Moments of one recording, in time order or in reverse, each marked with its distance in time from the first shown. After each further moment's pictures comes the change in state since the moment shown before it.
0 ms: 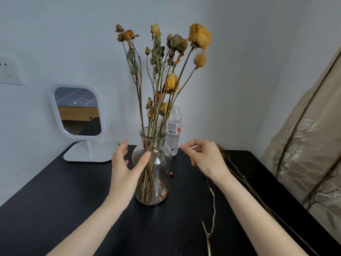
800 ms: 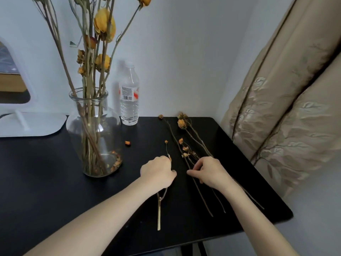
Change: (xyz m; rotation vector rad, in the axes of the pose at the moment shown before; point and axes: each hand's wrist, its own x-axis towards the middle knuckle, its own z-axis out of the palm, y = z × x) left_hand -0.054 -0.031 0.168 1.085 -0.735 -0.046; right_hand -0.073 0.123 -0.078 -0.553 -0.216 0.543
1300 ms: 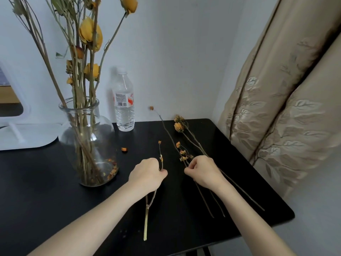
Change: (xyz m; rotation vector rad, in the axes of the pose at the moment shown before) left_hand -0.001 -0.016 -0.011 -0.150 0.080 -0.006; right_hand 0.004 -0.014 0.000 0.092 0.043 0.026
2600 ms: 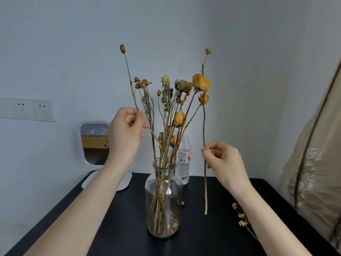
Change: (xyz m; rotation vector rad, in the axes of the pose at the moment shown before) left_hand -0.052 -0.049 -0.250 -0.707 1.097 0.395; right_hand -0.040 -0.177 -0.052 0.599 0.352 -0.736
